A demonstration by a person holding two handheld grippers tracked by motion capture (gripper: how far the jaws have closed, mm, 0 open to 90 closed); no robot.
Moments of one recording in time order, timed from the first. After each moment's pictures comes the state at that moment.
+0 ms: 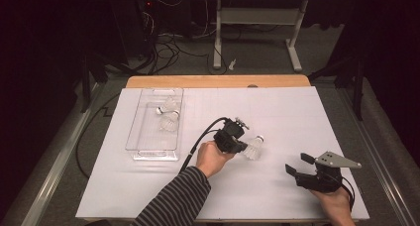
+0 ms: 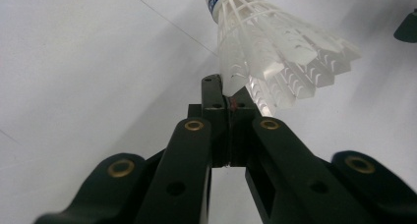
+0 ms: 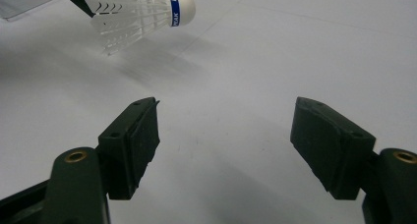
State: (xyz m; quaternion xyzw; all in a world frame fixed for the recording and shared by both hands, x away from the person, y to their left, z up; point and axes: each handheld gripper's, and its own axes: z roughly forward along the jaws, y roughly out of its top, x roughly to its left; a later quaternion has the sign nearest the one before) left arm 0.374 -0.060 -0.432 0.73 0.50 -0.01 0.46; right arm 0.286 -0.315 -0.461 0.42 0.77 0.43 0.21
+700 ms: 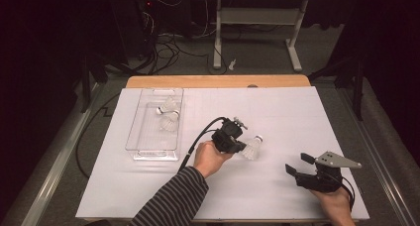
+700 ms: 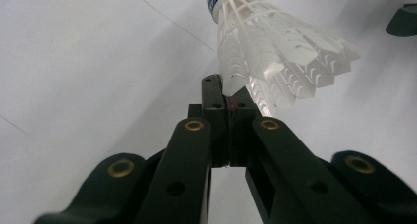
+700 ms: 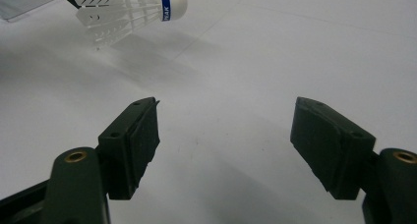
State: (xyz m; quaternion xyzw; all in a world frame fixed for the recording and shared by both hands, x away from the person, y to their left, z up) left arm 0.371 -0.055 -0.427 0.73 0.50 -0.01 0.47; right arm 0.286 -0.315 -0.461 0.42 0.77 0.44 0.21
